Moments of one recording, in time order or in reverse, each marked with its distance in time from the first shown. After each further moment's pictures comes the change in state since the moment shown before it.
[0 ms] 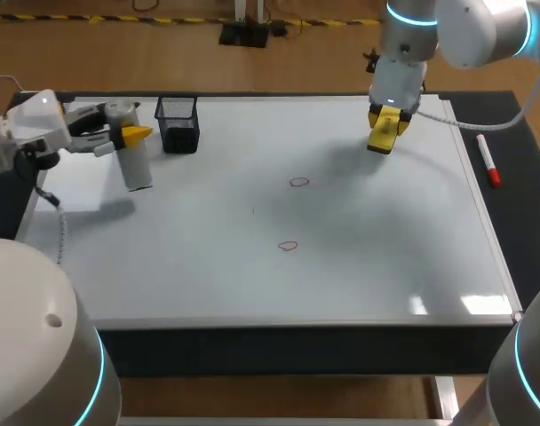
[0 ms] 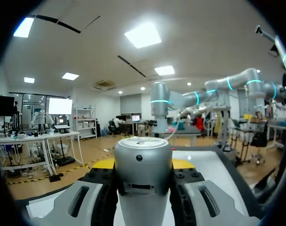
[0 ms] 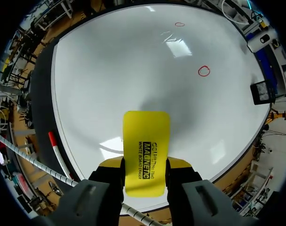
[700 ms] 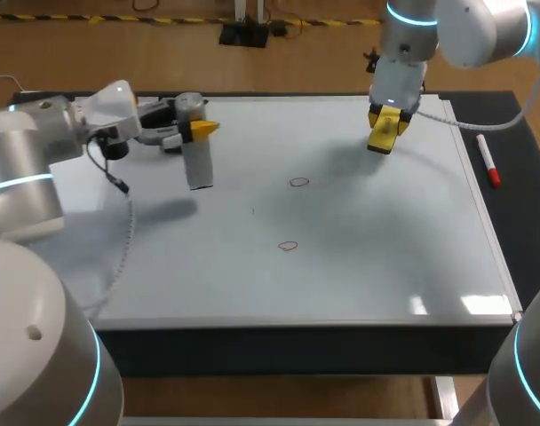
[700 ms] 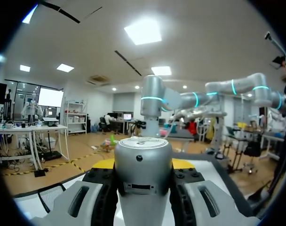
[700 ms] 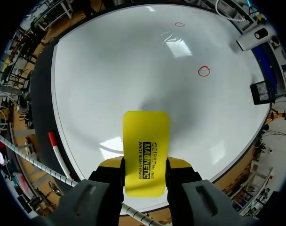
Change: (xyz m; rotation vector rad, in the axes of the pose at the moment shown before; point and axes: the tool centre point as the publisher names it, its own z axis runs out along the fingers) left arm 0.037 0.002 0.109 -0.006 0.080 -0.082; right arm 0.000 0.000 0.000 0.000 0.000 0.000
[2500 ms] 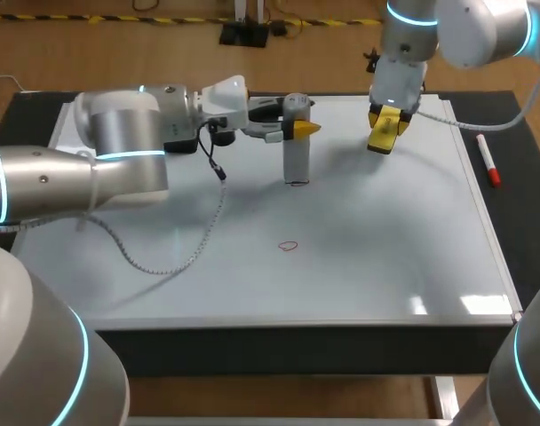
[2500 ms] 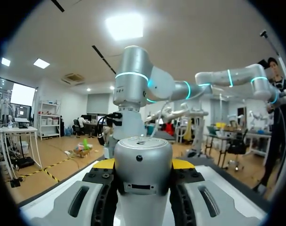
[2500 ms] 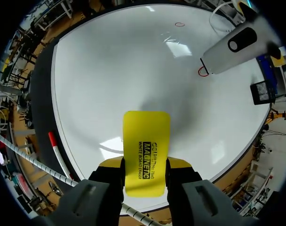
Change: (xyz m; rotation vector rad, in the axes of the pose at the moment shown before) left arm 0.027 0.039 0.177 0.029 0.251 0.003; right arm 0.000 0.000 0.000 0.000 0.000 0.000
